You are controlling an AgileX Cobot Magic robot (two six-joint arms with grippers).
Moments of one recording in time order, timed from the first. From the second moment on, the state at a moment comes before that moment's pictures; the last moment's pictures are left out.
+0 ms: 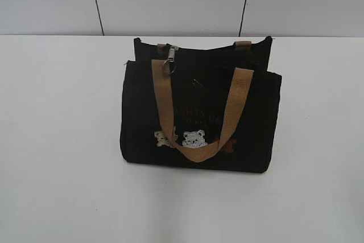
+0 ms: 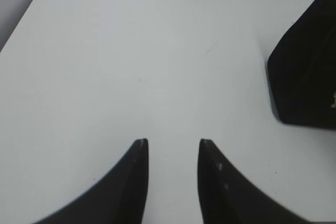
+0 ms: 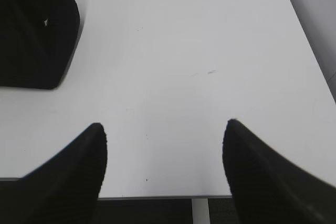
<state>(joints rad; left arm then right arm) 0.01 -0.01 -0.54 -0.11 1.07 0.05 -0.03 -0.01 -0.47 0.02 1.10 -0.08</state>
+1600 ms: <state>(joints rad) -0.04 0.61 -0.57 -0.77 0.76 0.92 -0.03 -0.01 -0.47 0.02 1.10 -0.08</state>
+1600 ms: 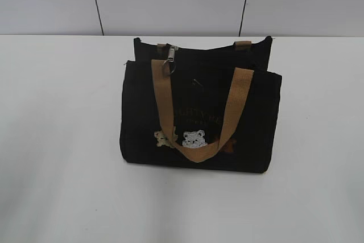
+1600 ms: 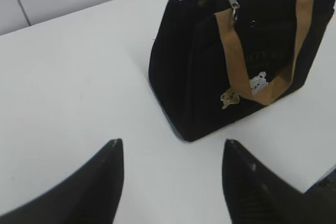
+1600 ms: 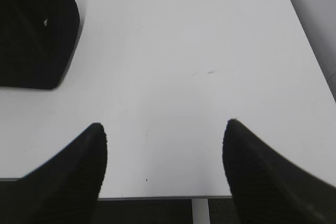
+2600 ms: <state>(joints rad) -0.05 1.50 -0.58 -1.70 0.88 2.17 -0.03 -0.01 -0.47 0.02 1.10 -0.08</state>
